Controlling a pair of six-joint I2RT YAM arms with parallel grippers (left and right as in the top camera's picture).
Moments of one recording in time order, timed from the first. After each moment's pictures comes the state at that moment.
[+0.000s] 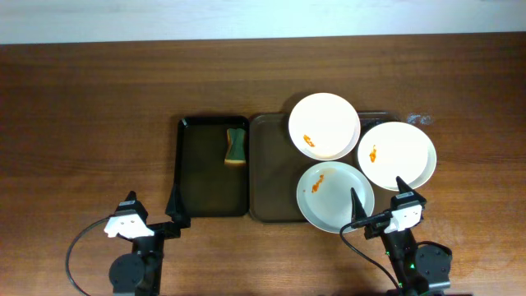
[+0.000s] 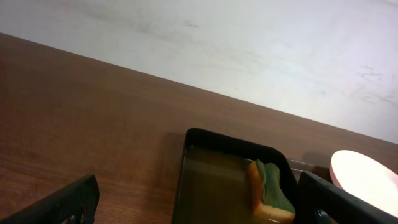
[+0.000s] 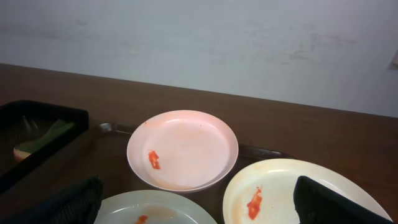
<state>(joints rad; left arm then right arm) -0.02 0.01 0.01 -0.08 -0.05 -0.30 0.09 0.01 0.01 -0.06 -0.13 -0.05</state>
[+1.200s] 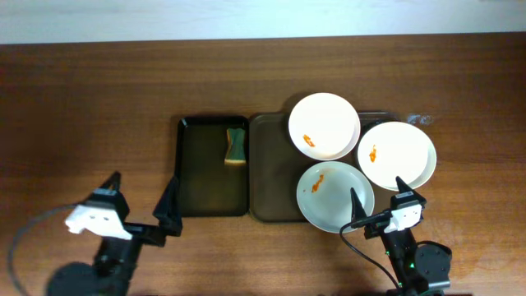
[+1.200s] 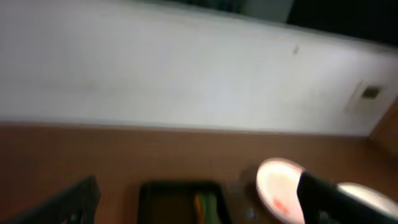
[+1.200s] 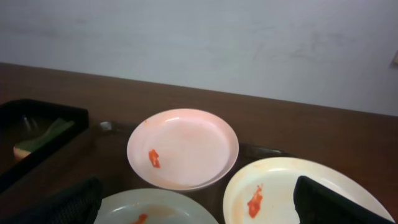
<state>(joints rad) -0.02 0.36 0.79 -0.54 0.19 -0.16 0.09 0.02 0.01 -0.06 -0.13 -0.05</state>
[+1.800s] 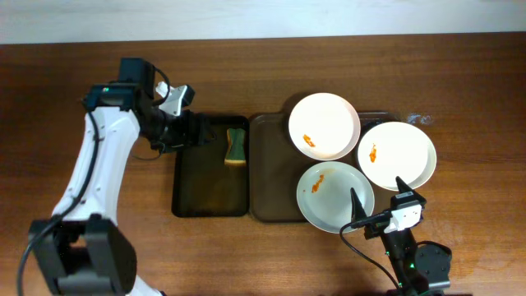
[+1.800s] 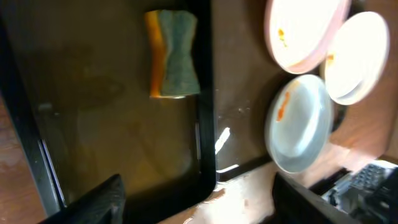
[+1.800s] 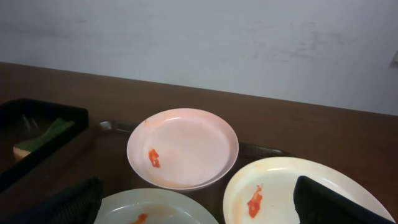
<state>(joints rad) -0.02 1.78 1.55 -1.18 0.52 -0.03 0.09 0.02 0.01 -0.06 -0.13 -0.05</state>
